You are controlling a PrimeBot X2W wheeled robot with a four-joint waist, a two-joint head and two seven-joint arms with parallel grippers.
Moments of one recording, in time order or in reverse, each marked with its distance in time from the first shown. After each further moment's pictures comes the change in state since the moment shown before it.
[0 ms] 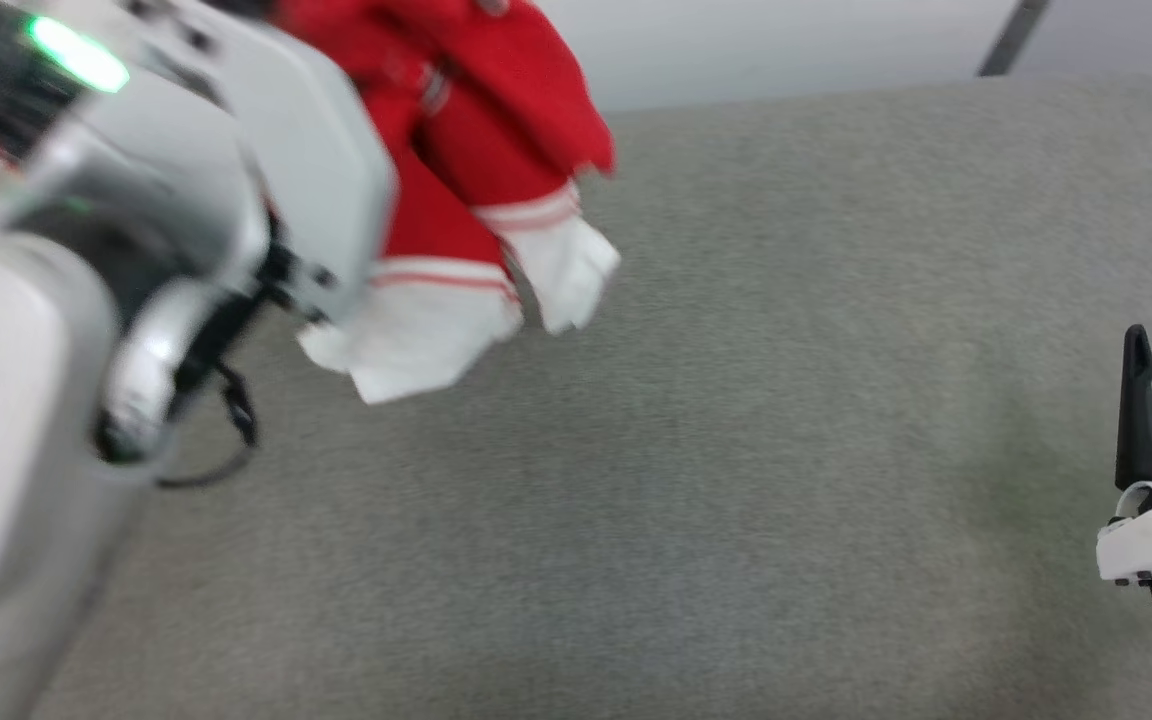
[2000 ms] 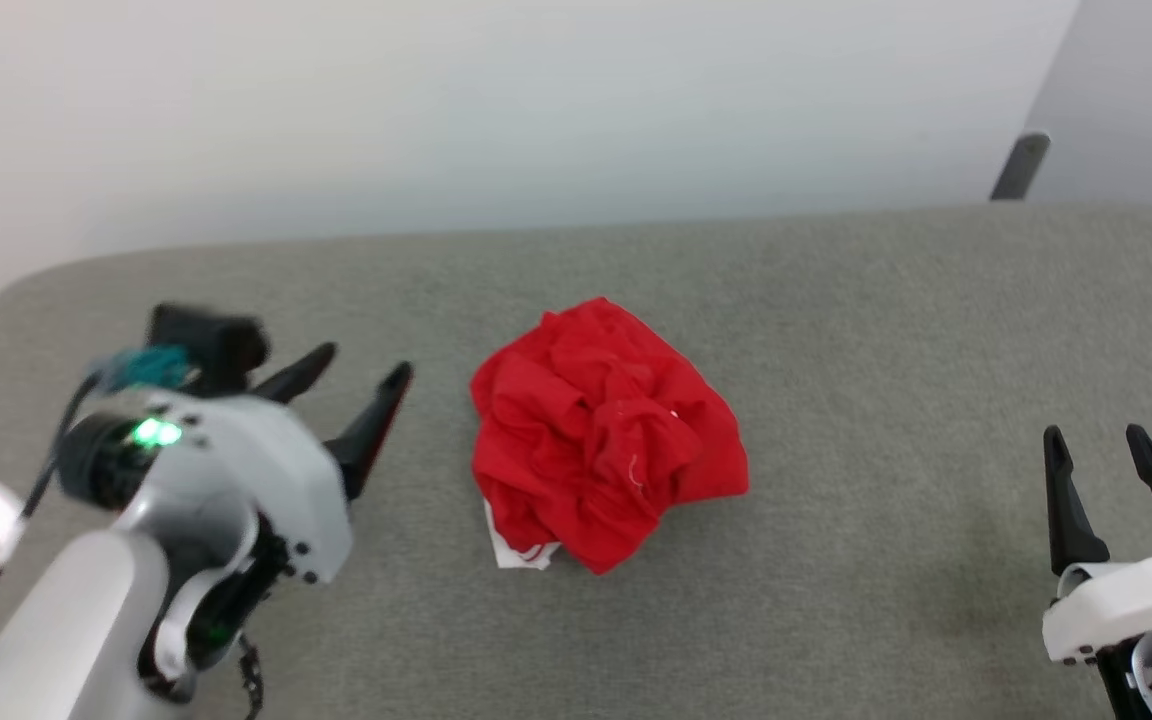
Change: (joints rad) left arm 0.564 -0.008 0.087 0.122 -0.174 -0.040 -0.455; right arm 0.072 -0.014 0.082 0.124 0.000 0.000 -0.010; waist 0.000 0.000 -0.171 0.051
